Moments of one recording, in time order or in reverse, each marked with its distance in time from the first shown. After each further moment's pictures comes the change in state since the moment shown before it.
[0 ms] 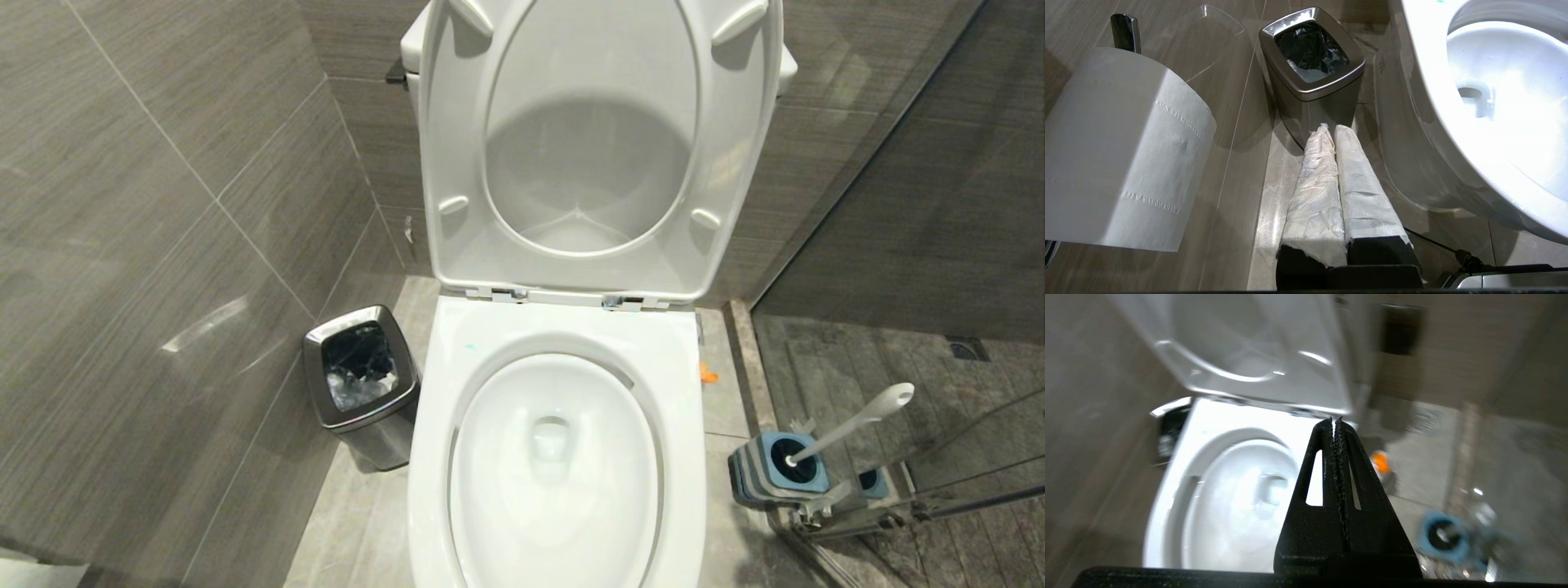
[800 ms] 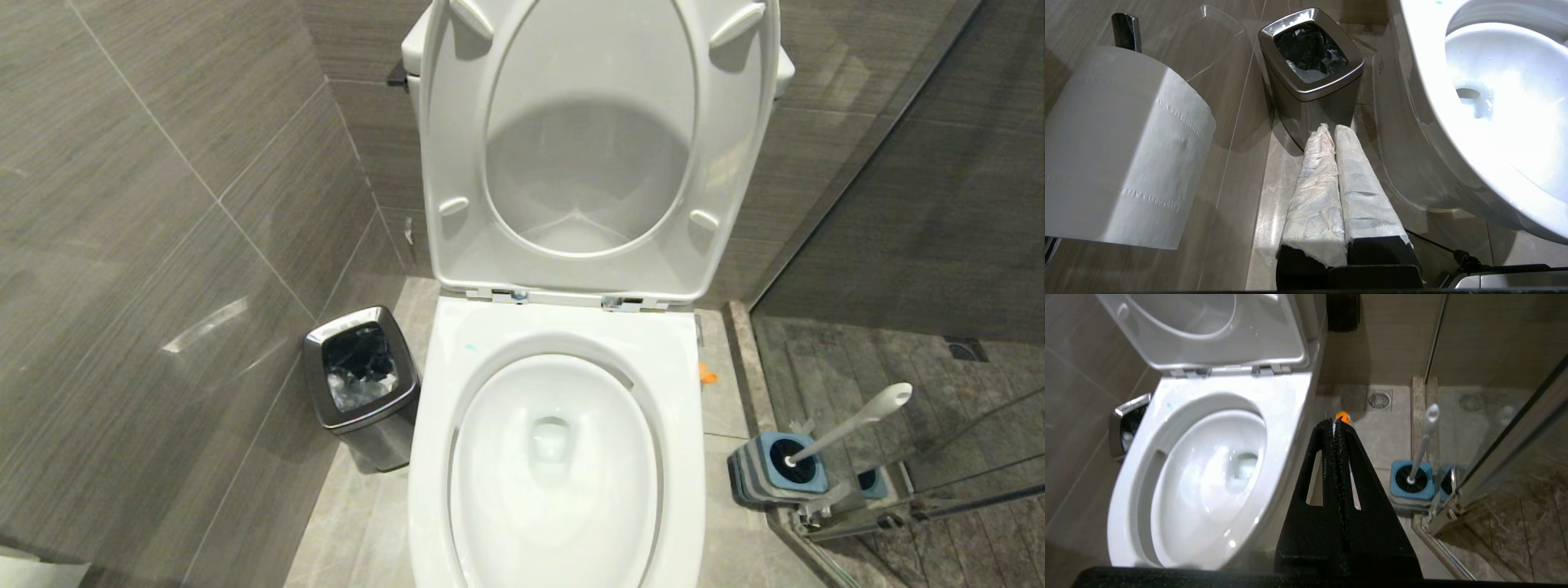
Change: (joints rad) left arm 0.001 0.000 0.000 0.000 -0.001 -0.003; right arm -0.107 -0.702 0.557 0.045 -0.071 0.047
